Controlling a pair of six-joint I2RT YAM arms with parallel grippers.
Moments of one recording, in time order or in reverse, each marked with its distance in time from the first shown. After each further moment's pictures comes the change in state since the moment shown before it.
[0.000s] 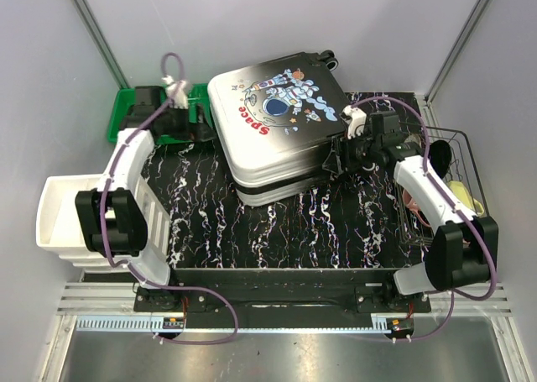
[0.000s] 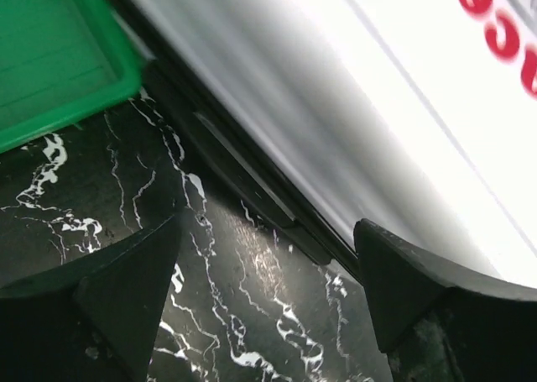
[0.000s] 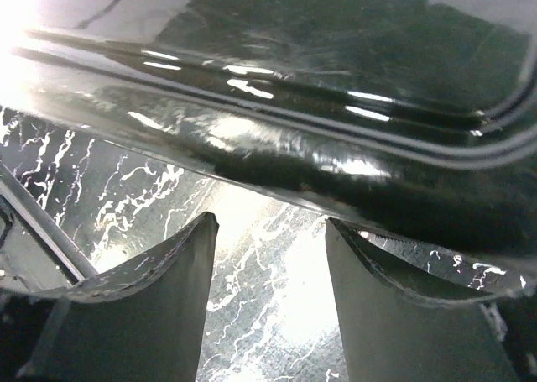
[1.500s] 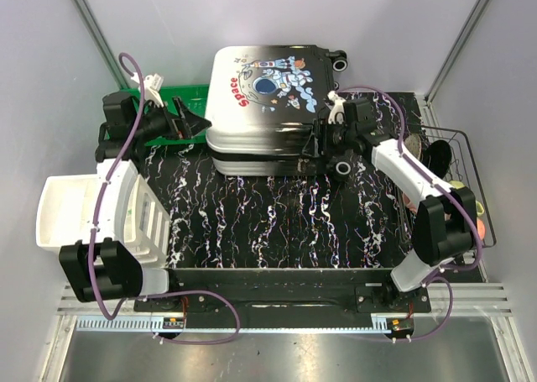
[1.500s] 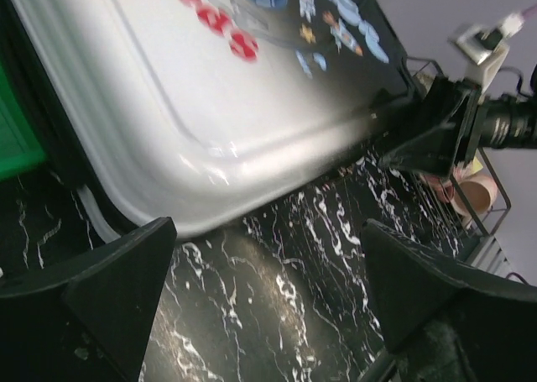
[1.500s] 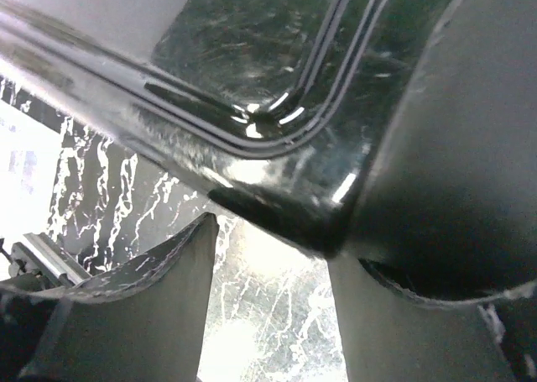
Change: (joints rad) left arm 0.136 -0.306 -0.197 0.340 0.314 -0.391; right arm 0.112 0.177 0.139 0.097 0.151 0.320
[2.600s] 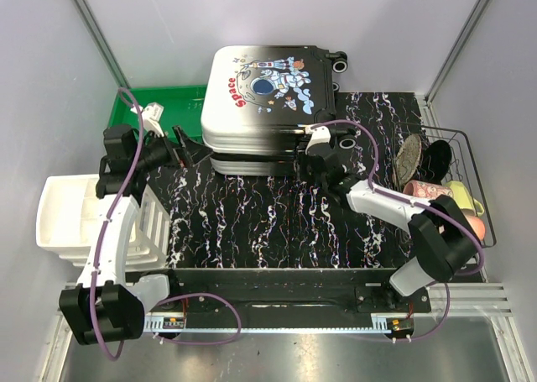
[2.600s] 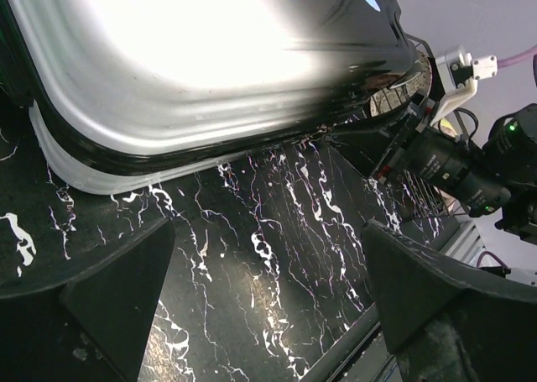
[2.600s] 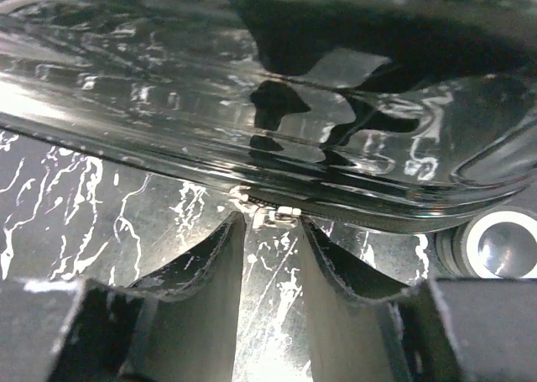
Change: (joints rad) left arm 0.004 -0.262 -0.289 -0.018 -0.006 -0.050; right arm 0.344 -0.080 -0.378 0.536 0.652 0.041
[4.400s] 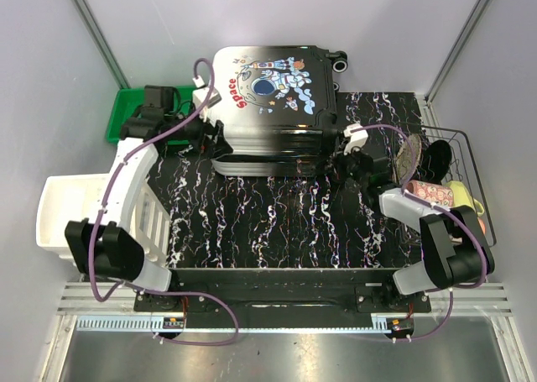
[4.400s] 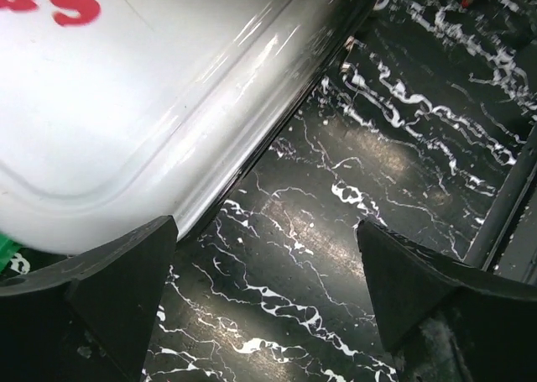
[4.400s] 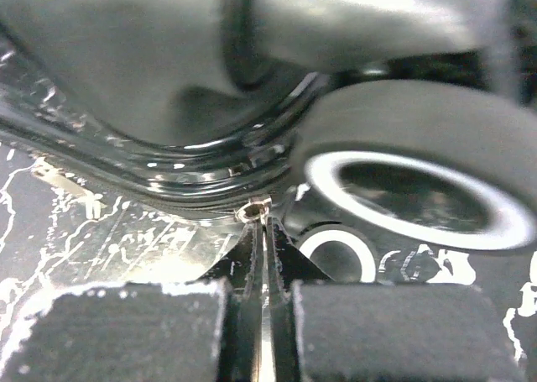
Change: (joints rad) left arm -0.214 0.362 0.492 -0.460 -0.032 0.743; right arm -0.359 -0.089 -0.243 0.275 -0.390 -0.280
